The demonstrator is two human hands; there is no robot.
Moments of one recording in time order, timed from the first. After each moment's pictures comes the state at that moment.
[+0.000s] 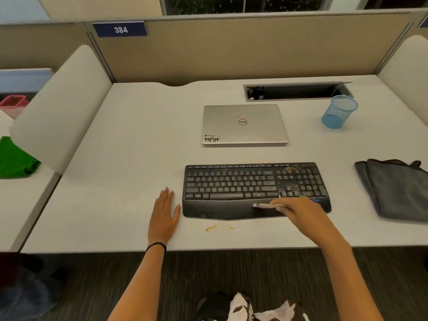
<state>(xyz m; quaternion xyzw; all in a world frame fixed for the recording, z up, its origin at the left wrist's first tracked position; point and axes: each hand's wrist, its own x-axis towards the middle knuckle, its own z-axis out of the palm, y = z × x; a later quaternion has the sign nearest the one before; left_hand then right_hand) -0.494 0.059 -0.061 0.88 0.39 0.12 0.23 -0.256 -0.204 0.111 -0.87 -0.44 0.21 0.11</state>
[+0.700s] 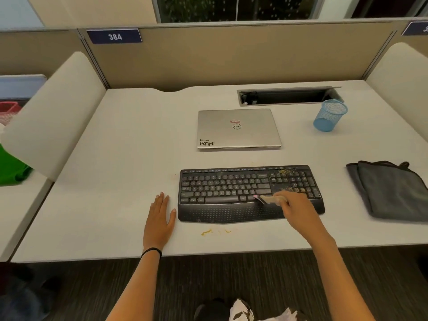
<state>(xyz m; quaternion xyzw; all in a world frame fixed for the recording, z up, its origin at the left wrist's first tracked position) -0.495 0.060 -0.064 0.88 0.39 0.13 0.23 -0.247 -0.198 0.092 -0.89 -0.36 0.16 0.21</state>
